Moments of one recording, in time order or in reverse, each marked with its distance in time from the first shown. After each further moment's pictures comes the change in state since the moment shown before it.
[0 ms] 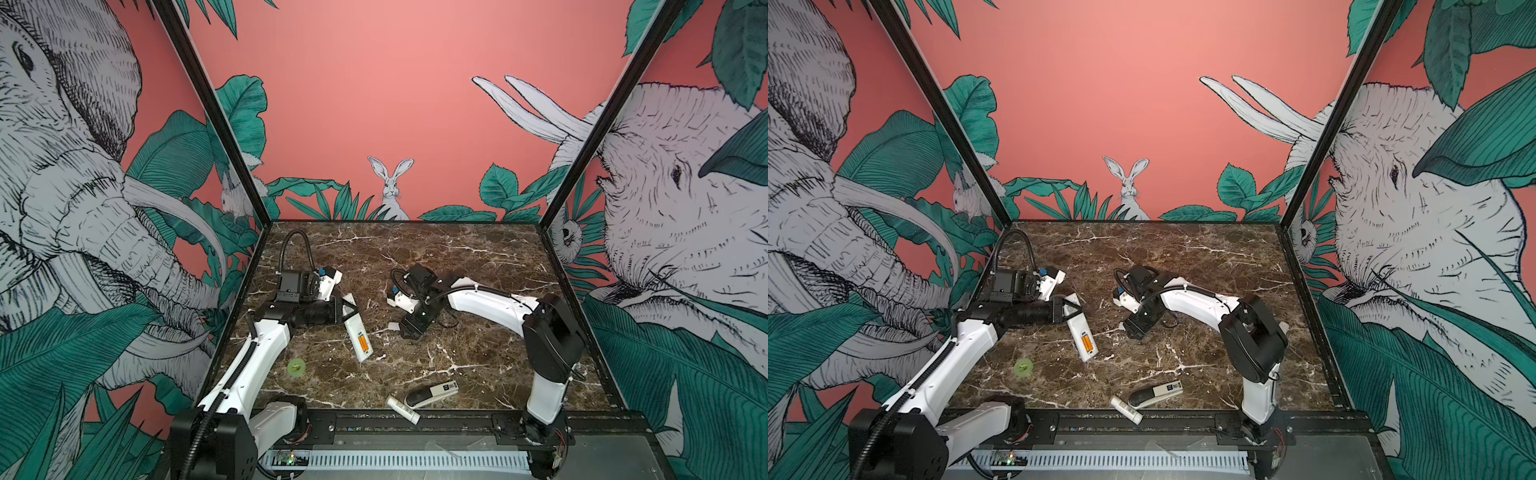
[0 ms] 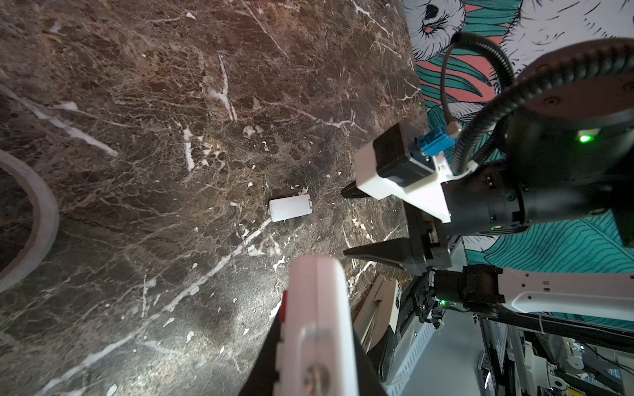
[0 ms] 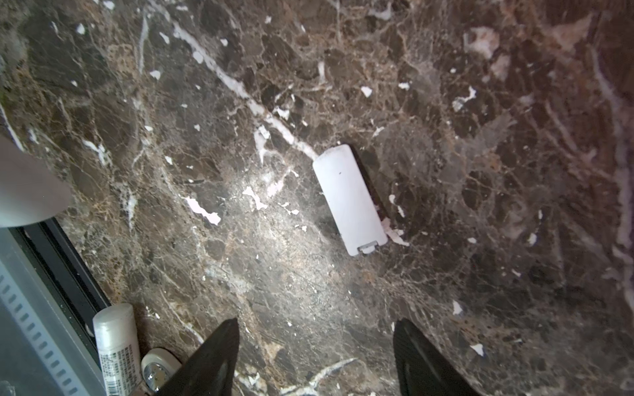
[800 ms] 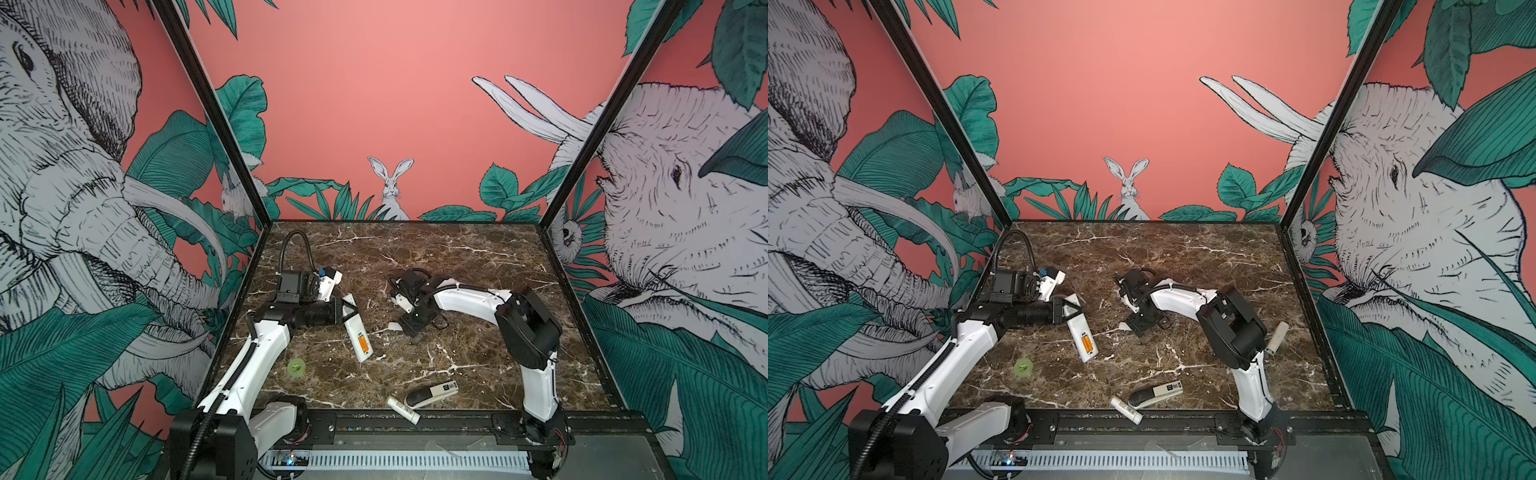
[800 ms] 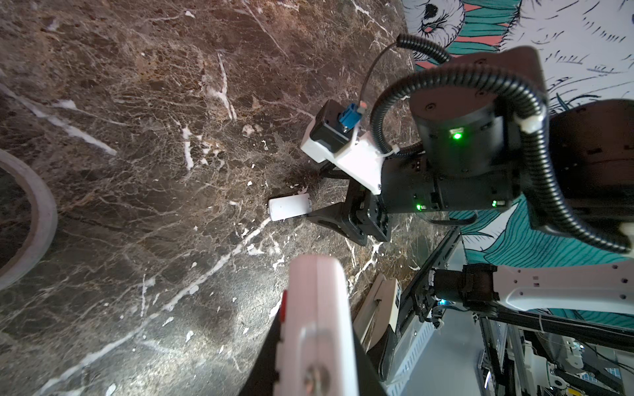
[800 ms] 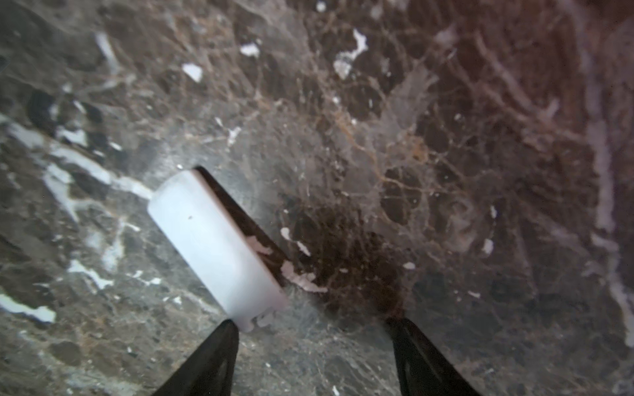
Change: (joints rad) left arm -0.001 -0.008 -0.006 0.002 0.002 0.000; right arm 0.000 0.148 0.017 0.078 0.203 0.164
